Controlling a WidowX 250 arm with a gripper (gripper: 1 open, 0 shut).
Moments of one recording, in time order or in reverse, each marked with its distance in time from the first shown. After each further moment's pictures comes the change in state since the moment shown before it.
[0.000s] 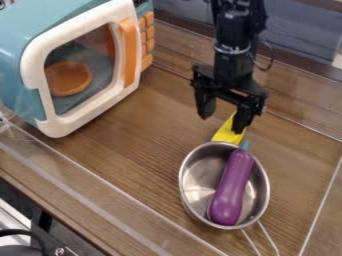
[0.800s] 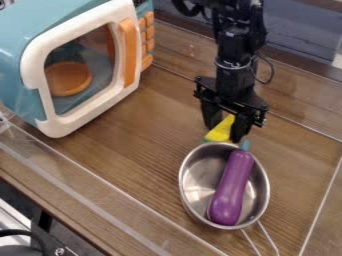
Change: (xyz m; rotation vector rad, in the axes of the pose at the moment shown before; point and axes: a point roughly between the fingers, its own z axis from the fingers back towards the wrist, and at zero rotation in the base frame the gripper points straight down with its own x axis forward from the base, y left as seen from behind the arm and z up) arm 0.004 0.000 -0.015 -0.007 -0.028 -0.014
